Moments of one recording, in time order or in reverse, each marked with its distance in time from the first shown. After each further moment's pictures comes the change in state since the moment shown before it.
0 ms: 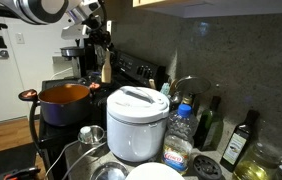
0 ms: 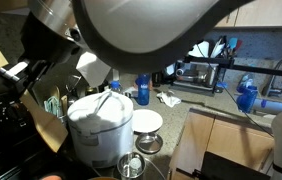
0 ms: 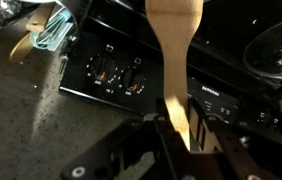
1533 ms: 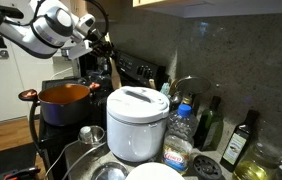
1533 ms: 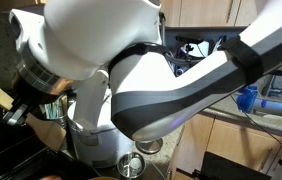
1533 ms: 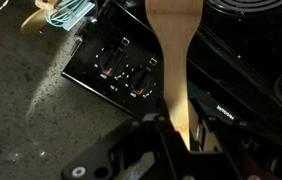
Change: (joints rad) arm -0.552 0.057 0.491 -0.054 -0.638 0.273 0.463
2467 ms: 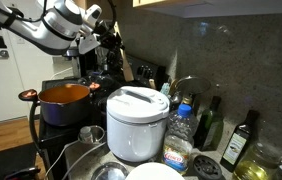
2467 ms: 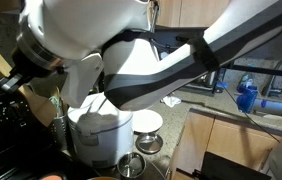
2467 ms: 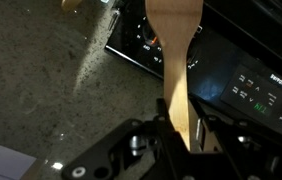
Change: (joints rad) arm -0.395 -0.034 0.273 0.117 -0.166 0.090 0.256
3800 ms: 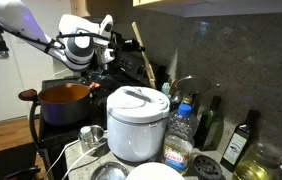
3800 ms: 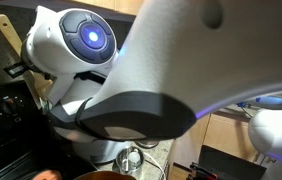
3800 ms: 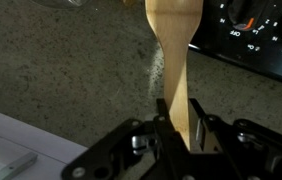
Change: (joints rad) arm -0.737 -0.468 0.616 0.040 0.915 0.272 -0.244
